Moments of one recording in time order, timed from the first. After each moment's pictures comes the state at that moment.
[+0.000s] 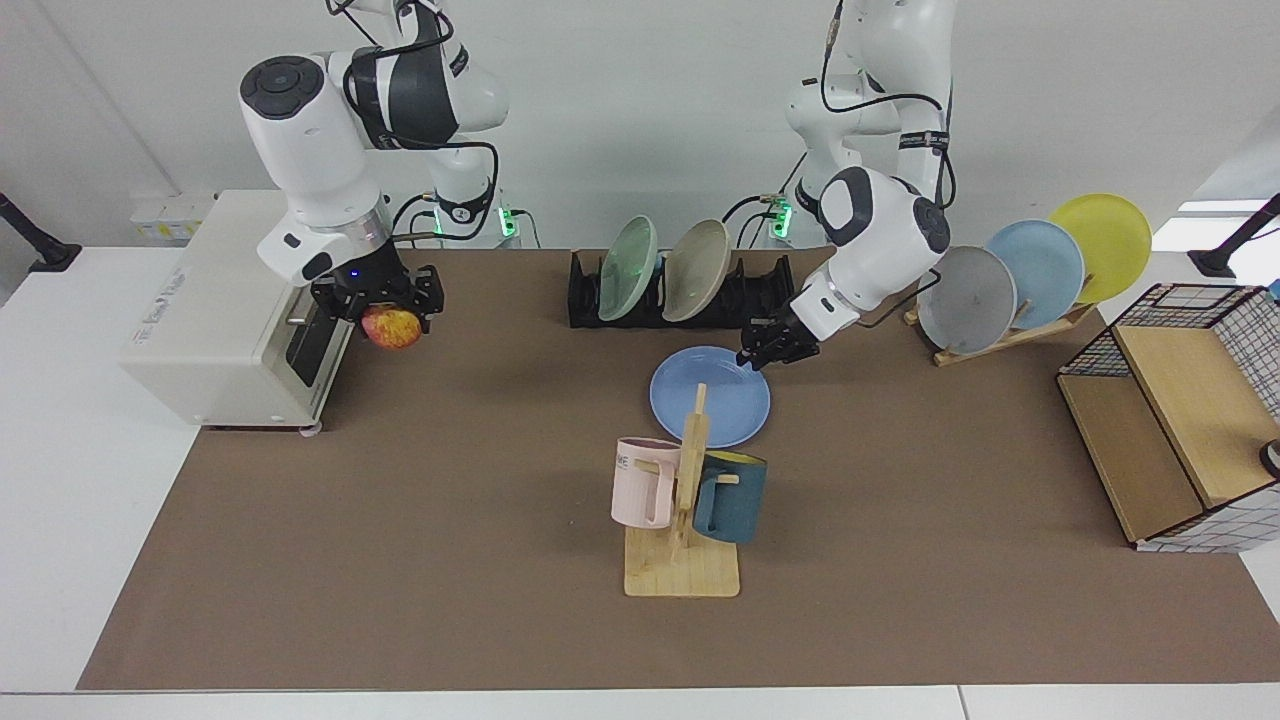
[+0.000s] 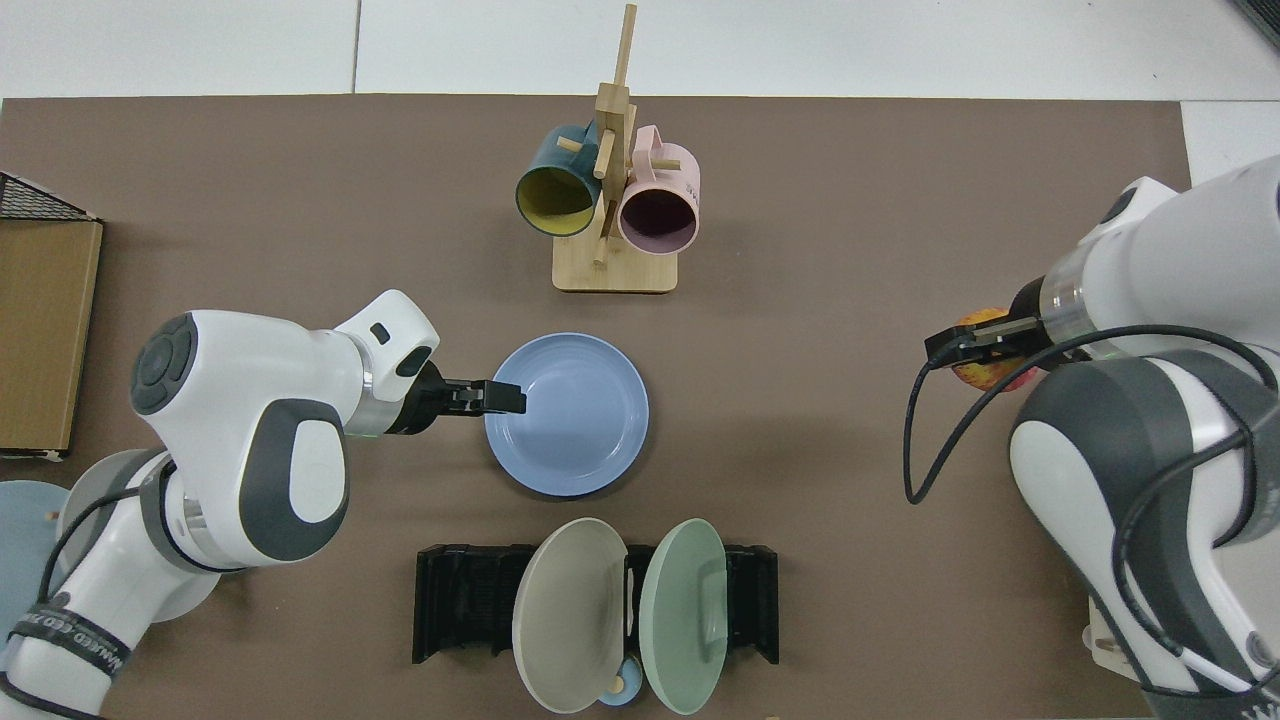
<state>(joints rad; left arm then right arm) -0.03 0.05 -0.28 -2.15 -0.55 2.25 0.12 0.15 0.02 0.00 -1.80 -0.02 1.81 0.03</state>
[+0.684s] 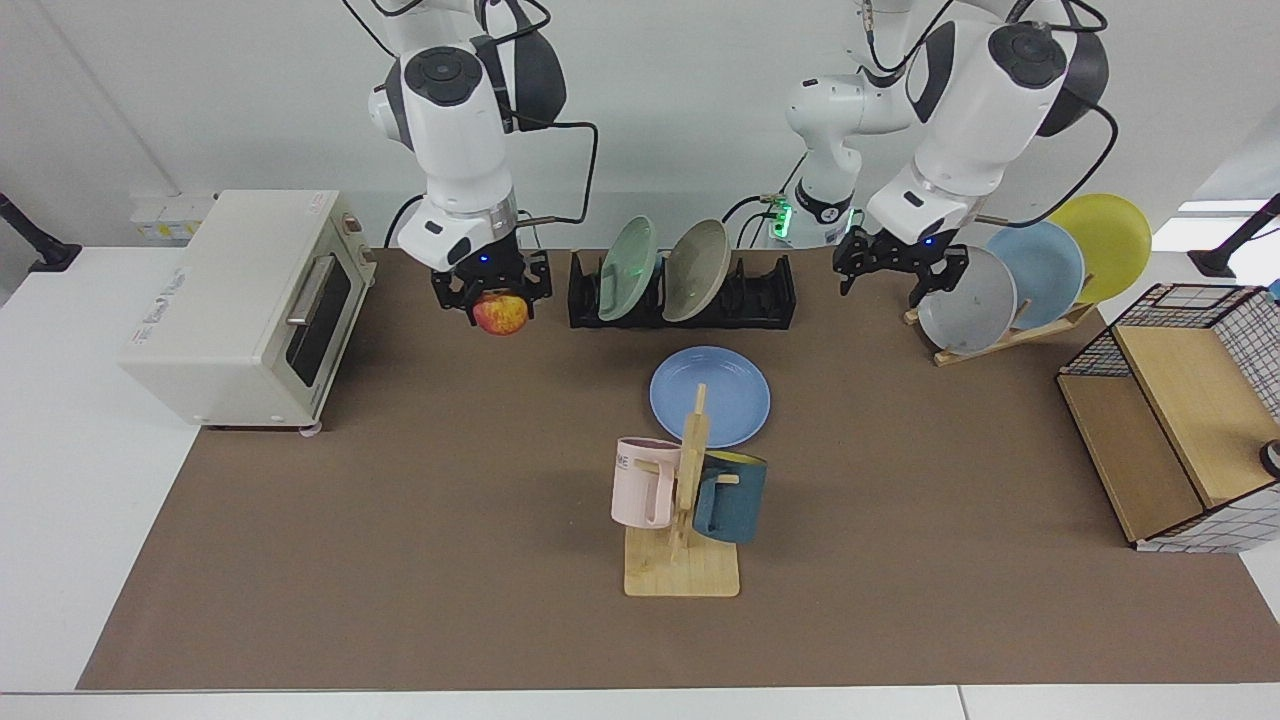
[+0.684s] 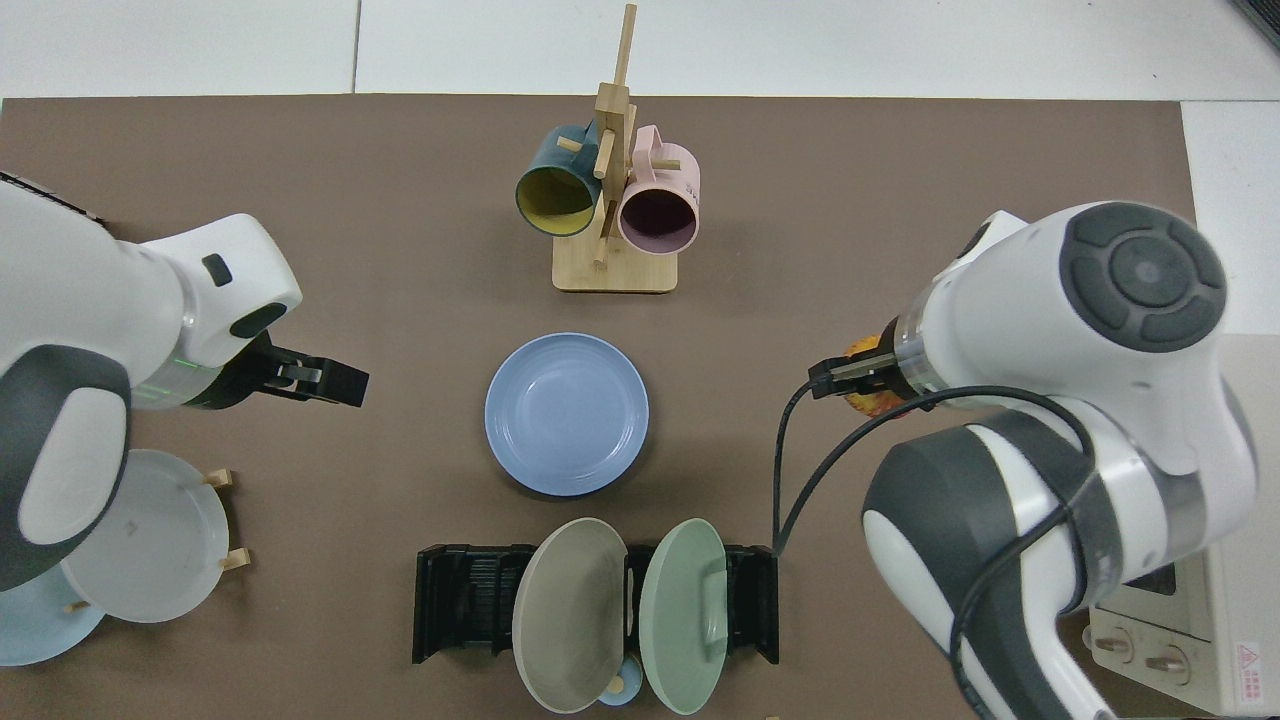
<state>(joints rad) 0.01 -0.05 -0.21 -1.76 -0.07 1.69 0.04 0.33 0.02 0.00 -1.80 -0.02 1.82 0.20</state>
